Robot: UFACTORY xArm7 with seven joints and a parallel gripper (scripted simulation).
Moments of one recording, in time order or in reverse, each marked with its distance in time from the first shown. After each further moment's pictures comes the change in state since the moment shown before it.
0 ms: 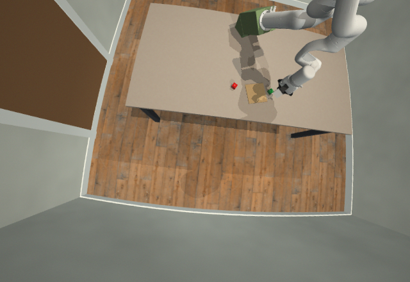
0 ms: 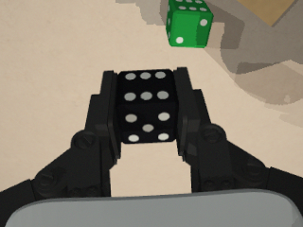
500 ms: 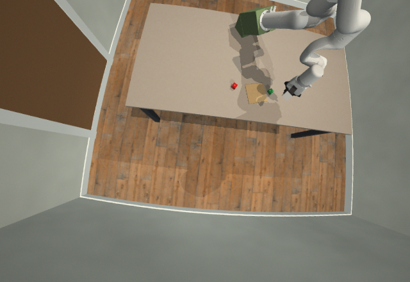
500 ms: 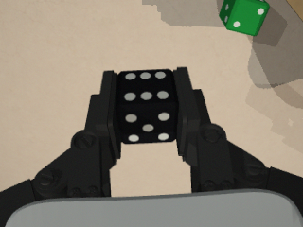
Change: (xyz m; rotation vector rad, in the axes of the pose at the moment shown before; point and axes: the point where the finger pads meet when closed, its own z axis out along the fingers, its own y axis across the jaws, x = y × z) arm -0.018 -0.041 -0.019 0.067 0.046 -0.106
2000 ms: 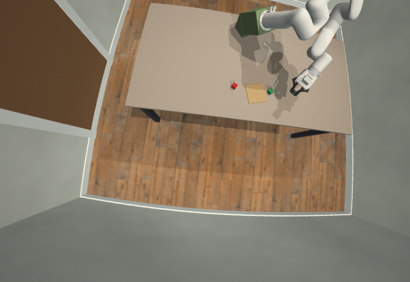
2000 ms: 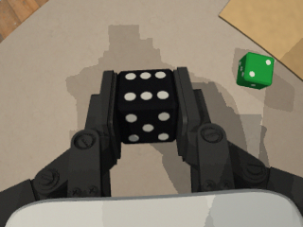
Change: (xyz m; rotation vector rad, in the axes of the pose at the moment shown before) arm -0.034 -0.026 -0.011 0.031 0.832 -0.028
